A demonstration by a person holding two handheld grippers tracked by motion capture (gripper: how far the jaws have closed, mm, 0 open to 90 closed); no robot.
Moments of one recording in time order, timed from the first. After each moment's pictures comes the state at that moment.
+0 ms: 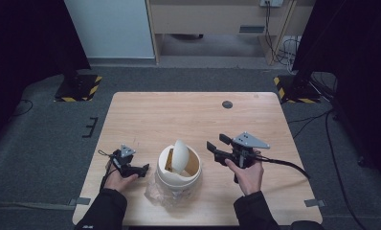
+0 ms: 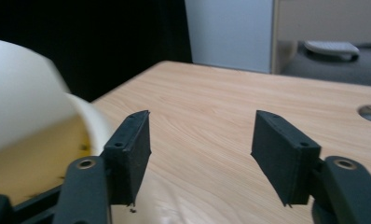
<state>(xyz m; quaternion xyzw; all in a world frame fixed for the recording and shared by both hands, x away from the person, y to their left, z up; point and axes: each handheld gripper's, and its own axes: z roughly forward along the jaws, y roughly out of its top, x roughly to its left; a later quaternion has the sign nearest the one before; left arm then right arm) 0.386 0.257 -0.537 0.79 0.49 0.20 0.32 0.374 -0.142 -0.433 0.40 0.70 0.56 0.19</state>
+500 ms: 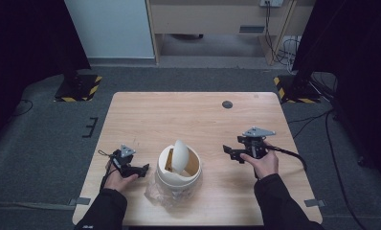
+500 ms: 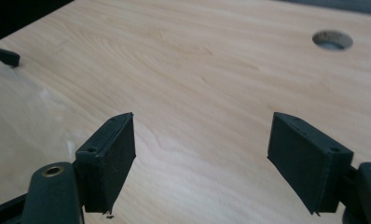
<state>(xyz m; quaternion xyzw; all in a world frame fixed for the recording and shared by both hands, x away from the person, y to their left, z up) 0.385 0.256 -0.537 0.79 0.49 0.20 0.32 0.412 -0.199 -0.466 0.43 0.77 0.44 0.15</state>
